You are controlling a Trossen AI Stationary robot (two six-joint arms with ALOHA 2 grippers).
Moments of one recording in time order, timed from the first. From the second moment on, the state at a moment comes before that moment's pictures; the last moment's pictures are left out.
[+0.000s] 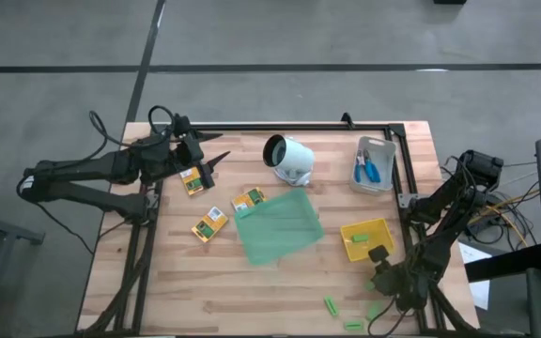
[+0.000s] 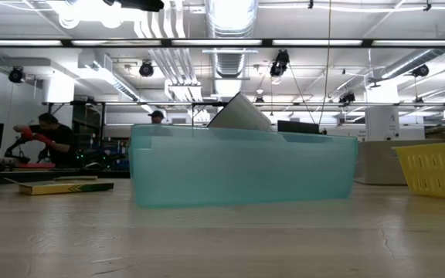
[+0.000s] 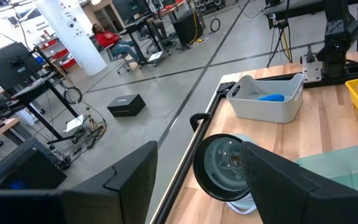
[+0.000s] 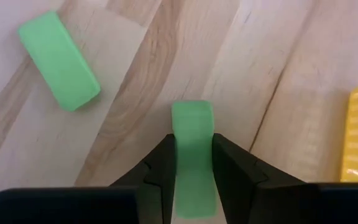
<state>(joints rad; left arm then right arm) 0.06 0.87 0.96 -0.25 -0.48 0.31 1.15 1.40 0.55 -0.37 0.30 0.70</state>
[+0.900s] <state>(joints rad) 0.06 0.87 0.96 -0.25 -0.48 0.31 1.07 0.99 0.74 -0.91 0.48 0.95</state>
